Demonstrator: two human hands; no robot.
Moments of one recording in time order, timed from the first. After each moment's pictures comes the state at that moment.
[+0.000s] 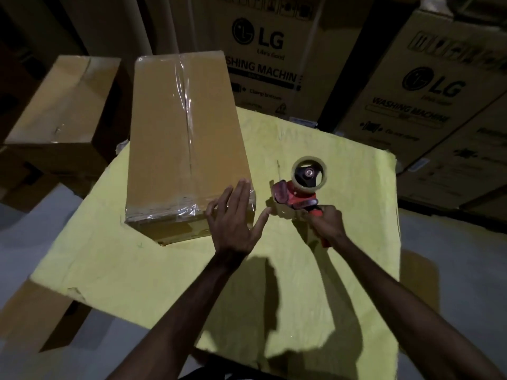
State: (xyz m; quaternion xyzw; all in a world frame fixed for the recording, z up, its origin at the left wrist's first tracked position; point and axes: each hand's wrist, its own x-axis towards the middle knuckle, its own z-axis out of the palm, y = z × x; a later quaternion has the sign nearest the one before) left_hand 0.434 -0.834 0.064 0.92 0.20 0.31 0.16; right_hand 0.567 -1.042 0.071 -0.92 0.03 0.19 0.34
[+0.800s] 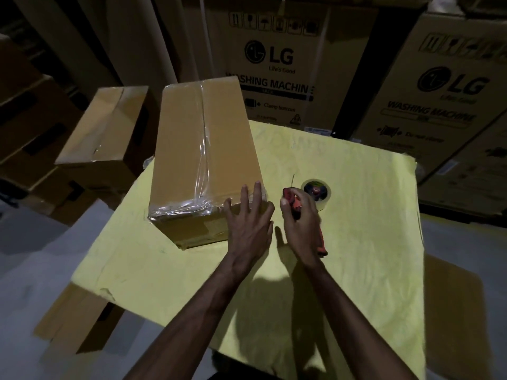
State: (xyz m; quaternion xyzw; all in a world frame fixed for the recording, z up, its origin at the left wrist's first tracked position) left_hand 0.432 -0.831 0.075 0.98 0.09 0.16 -0.05; right_hand 0.486 -0.955 0.094 -0.82 -0.12 -0.04 0.56
